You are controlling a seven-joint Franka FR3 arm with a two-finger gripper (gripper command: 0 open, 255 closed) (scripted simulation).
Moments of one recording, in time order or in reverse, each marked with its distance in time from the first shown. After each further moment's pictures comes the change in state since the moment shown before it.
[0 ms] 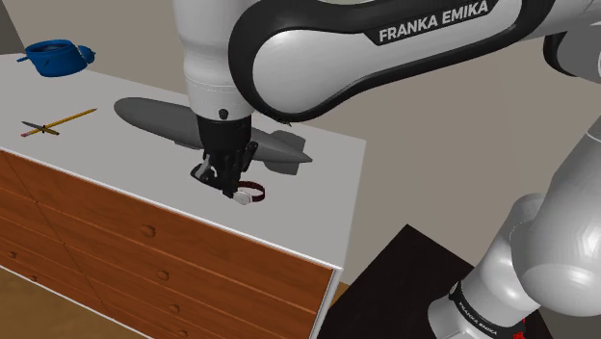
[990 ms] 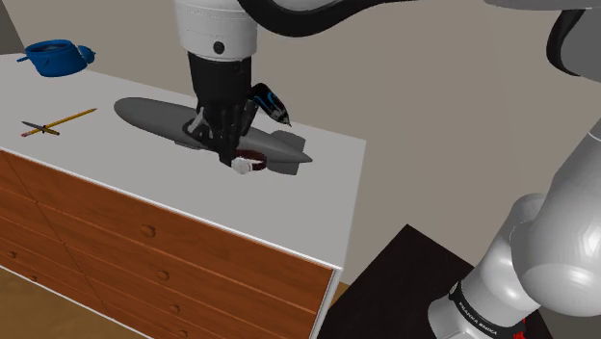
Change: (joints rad) arm 0.003 -0.010 0.004 0.176 0.013 -0.183 -0.024
